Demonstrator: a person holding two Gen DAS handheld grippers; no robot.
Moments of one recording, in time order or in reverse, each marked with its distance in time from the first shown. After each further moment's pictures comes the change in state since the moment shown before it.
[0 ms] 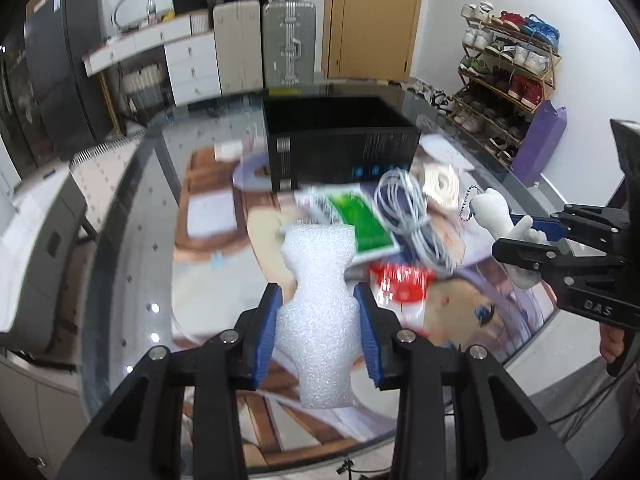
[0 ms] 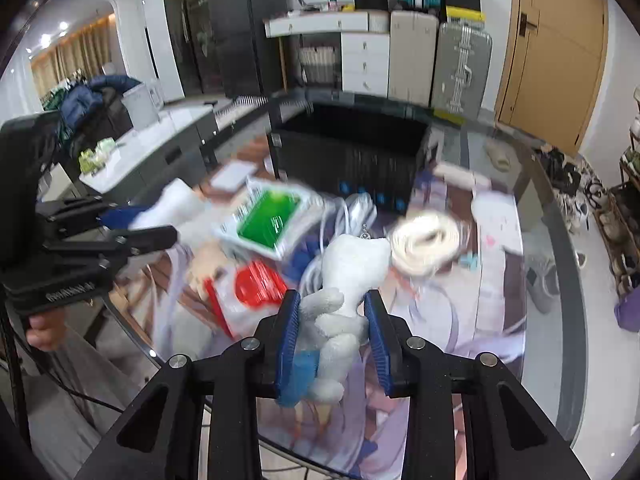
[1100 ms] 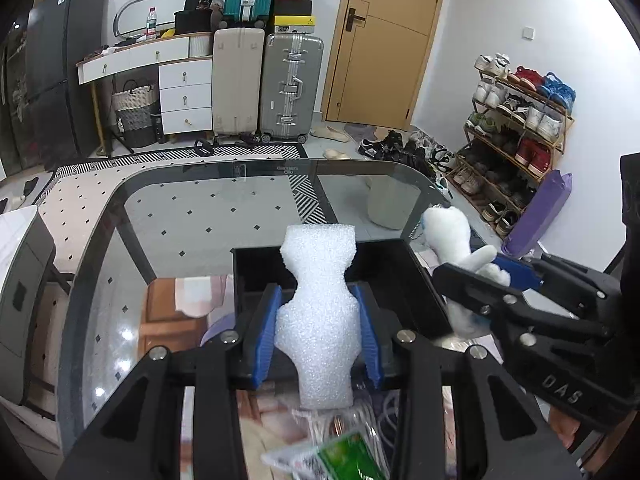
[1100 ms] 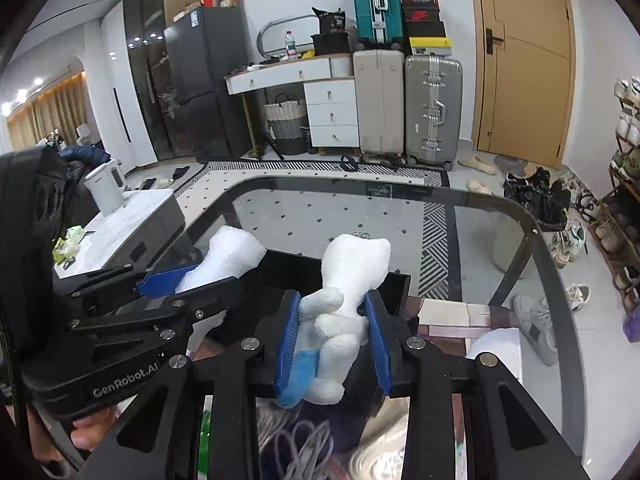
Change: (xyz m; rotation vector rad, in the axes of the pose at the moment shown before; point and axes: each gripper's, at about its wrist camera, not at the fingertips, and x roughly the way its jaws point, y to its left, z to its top) left arm 0.093 0.022 0.159 -0.102 -0.119 -0.073; right arm 0.078 -0.059 0.168 0.127 -0.154 -0.053
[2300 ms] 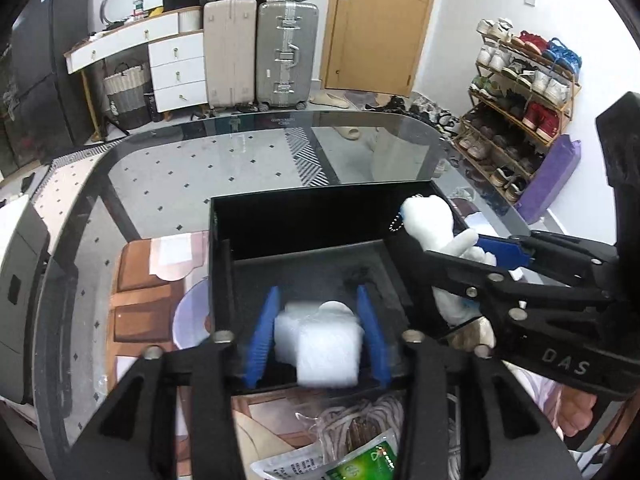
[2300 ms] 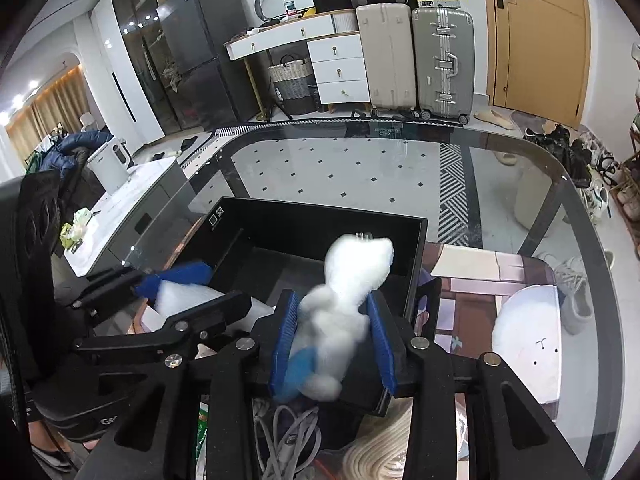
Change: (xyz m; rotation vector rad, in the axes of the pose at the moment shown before) left arm 0.035 -0.010 -0.034 0.037 0.104 0.030; right arm 0.056 -0.023 -0.031 0.037 0.150 0.073
